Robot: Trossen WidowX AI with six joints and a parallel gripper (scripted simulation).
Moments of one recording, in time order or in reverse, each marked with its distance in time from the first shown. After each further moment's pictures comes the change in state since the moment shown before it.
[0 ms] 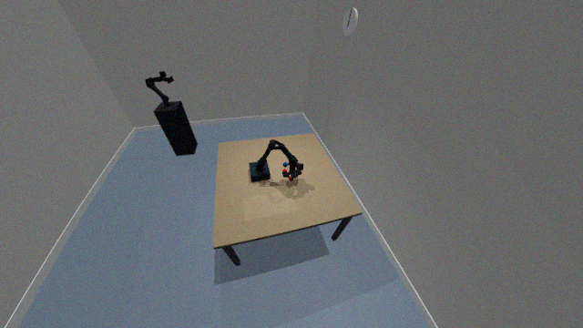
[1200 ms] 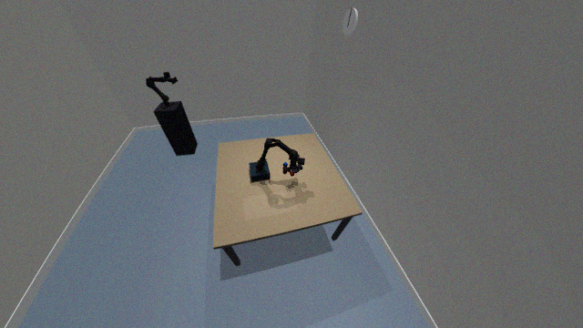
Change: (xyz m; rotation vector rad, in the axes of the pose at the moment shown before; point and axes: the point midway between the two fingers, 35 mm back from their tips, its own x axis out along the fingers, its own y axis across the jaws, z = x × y) arm -0.072 0.002 0.001 0.000 0.005 -0.012
